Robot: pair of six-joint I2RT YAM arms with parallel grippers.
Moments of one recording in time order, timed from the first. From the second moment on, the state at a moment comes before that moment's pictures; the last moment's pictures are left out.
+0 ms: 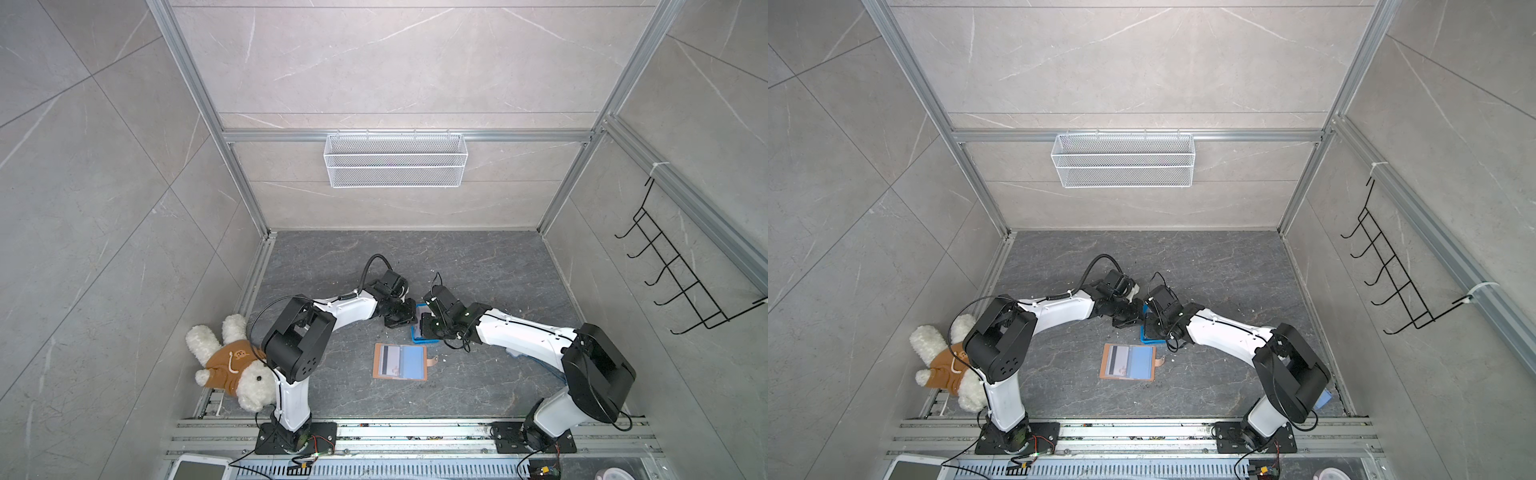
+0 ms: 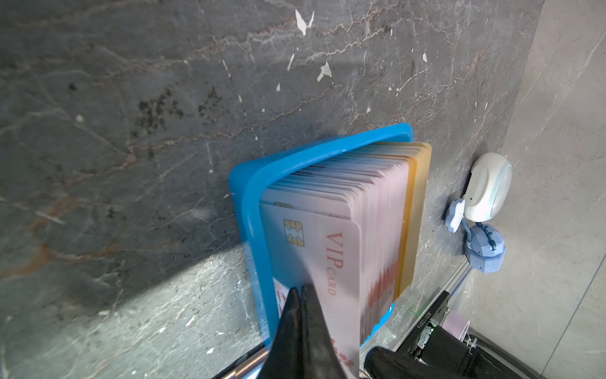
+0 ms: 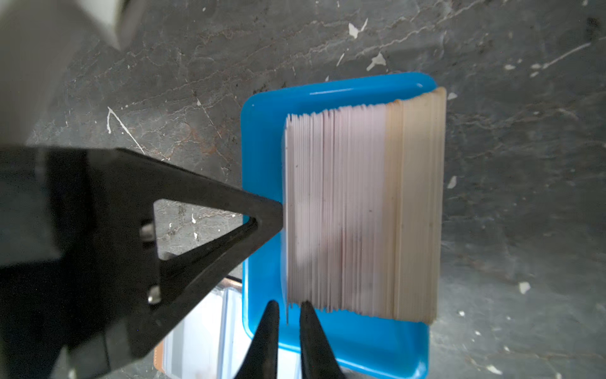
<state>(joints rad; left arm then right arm) -0.68 1.89 1.18 -0.33 0.45 -0.73 0.76 1.59 0.98 -0.41 0.00 0.75</state>
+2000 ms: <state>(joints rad) -0.61 1.52 0.88 -0.21 0.57 -0.79 0.73 1.41 0.95 -0.48 -0.02 0.70</state>
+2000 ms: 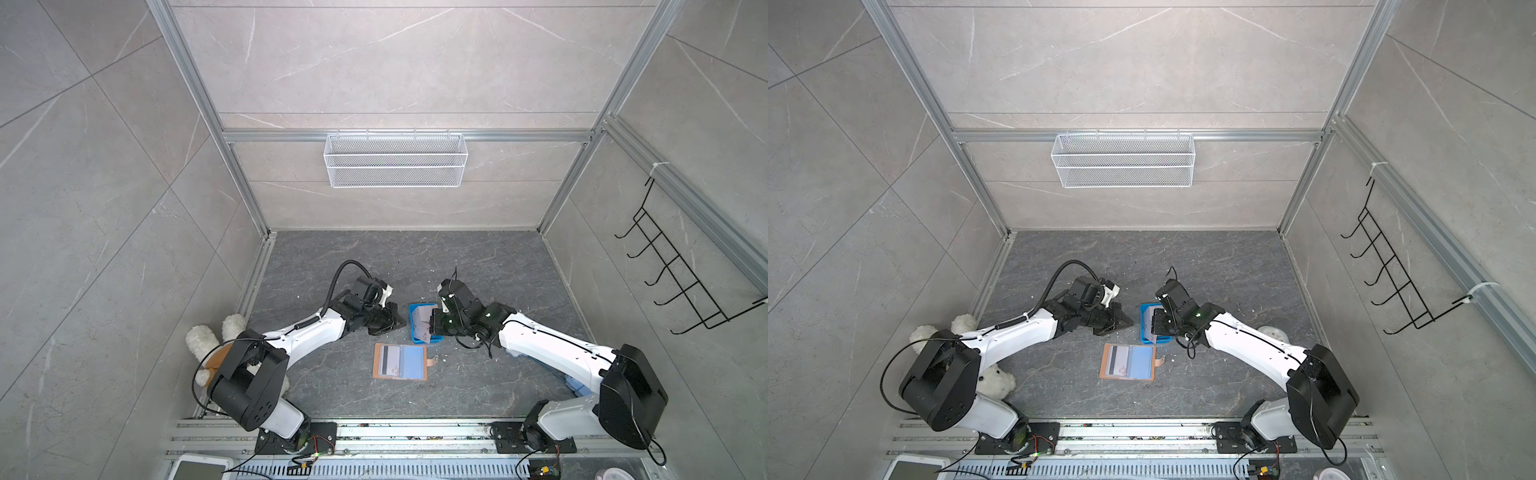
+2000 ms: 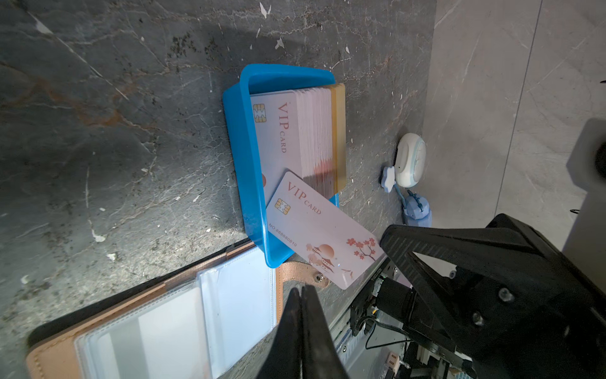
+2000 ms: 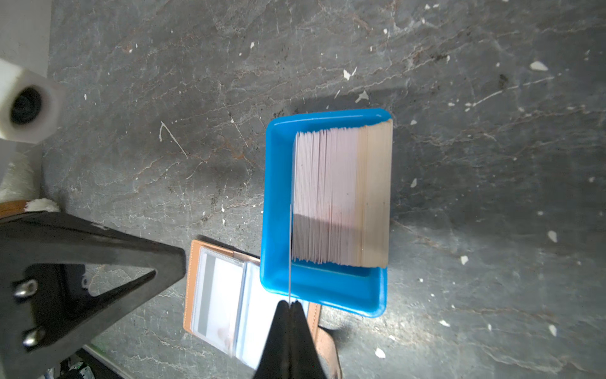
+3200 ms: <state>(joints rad) -0.64 1.55 0.87 -0.14 0.57 -0.81 0.73 1.55 0.97 -0.43 -0.10 0.69</state>
